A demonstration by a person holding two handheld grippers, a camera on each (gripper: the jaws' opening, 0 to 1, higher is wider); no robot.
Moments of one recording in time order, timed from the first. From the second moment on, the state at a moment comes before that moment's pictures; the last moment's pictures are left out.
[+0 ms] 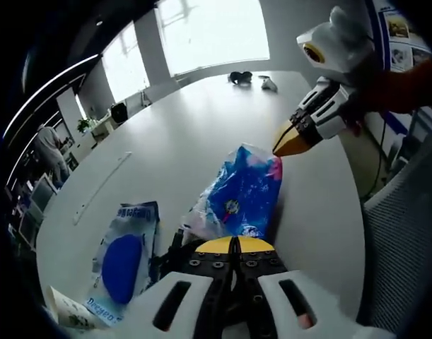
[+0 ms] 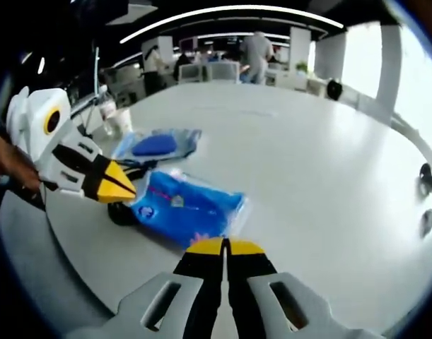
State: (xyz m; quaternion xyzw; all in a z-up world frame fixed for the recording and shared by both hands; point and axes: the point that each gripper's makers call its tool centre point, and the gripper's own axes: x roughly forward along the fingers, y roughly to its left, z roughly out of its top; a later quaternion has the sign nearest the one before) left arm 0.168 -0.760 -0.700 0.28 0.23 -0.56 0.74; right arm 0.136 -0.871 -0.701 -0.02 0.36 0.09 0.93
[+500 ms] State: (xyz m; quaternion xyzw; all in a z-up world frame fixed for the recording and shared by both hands) left arm 0.173 -0.755 -0.698 0.26 0.24 -0.56 0.75; right arm 0.137 -0.869 -0.704 -0.02 0.36 0.09 0.93
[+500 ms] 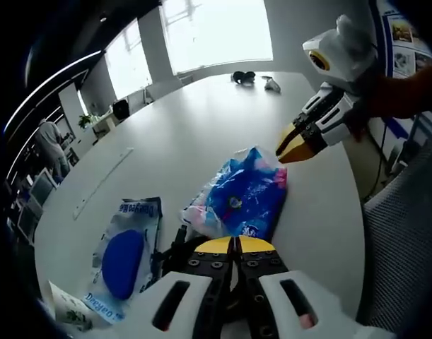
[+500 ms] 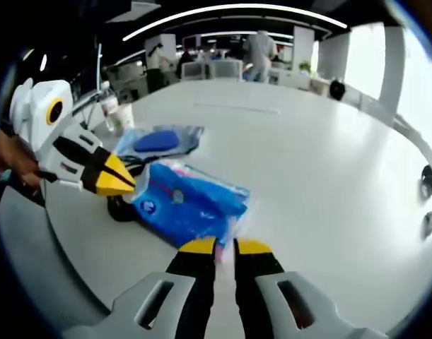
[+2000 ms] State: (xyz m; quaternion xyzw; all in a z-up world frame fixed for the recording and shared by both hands) left arm 0.237 -0.655 -0.690 0.15 0.29 -0.37 0.87; right arm 0.200 -0.828 -0.657 -0.04 0.28 0.15 0.95
